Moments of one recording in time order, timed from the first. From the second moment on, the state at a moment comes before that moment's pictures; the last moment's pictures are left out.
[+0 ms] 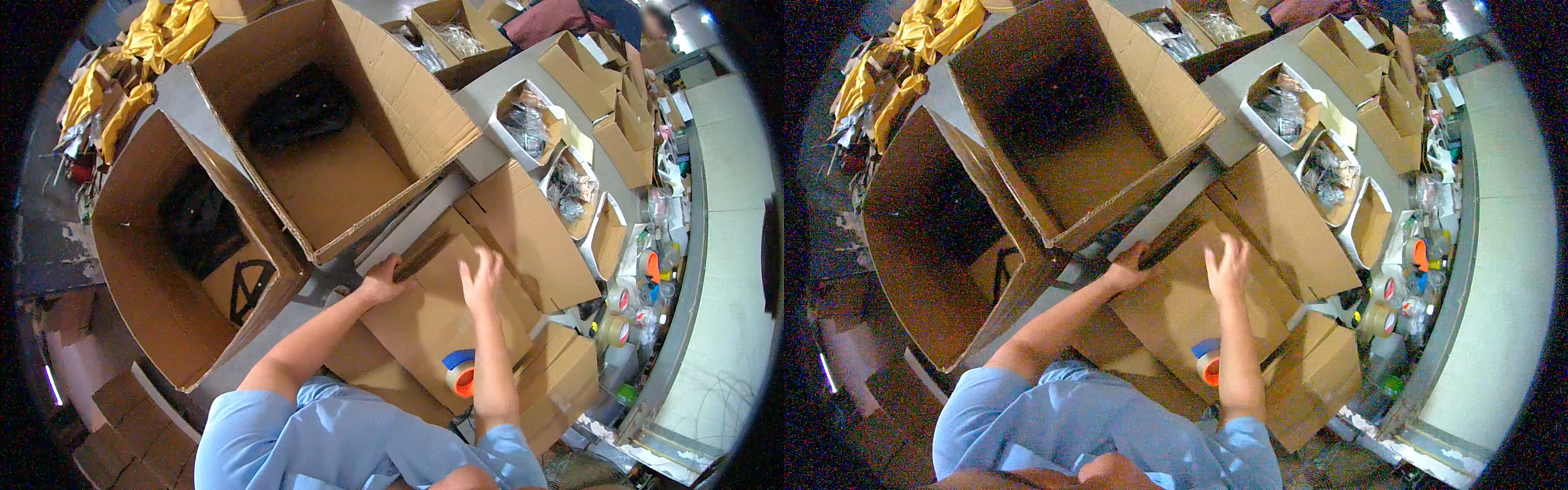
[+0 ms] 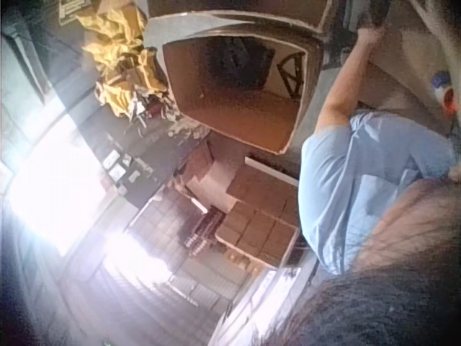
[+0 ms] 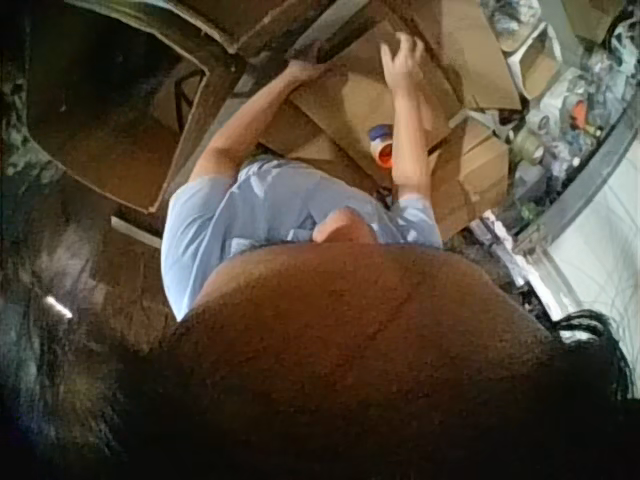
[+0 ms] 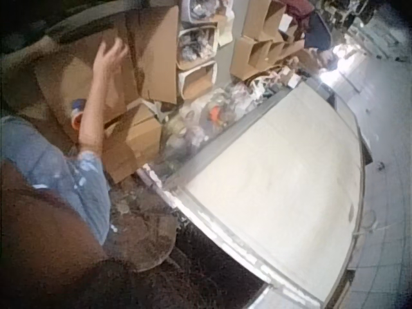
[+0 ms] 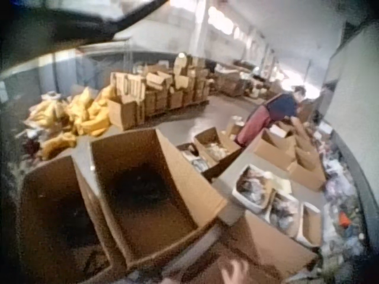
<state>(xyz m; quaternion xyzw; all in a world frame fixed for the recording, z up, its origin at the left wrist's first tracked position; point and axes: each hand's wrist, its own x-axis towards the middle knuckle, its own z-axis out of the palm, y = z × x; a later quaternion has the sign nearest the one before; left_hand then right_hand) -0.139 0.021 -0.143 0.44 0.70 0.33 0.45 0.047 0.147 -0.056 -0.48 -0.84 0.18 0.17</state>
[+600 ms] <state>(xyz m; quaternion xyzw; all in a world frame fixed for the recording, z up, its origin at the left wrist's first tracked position) -0.133 0.046 -0.142 0.46 0.69 0.27 0.49 0.141 -0.022 -0.019 -0.69 -0.65 0.33 0.02</state>
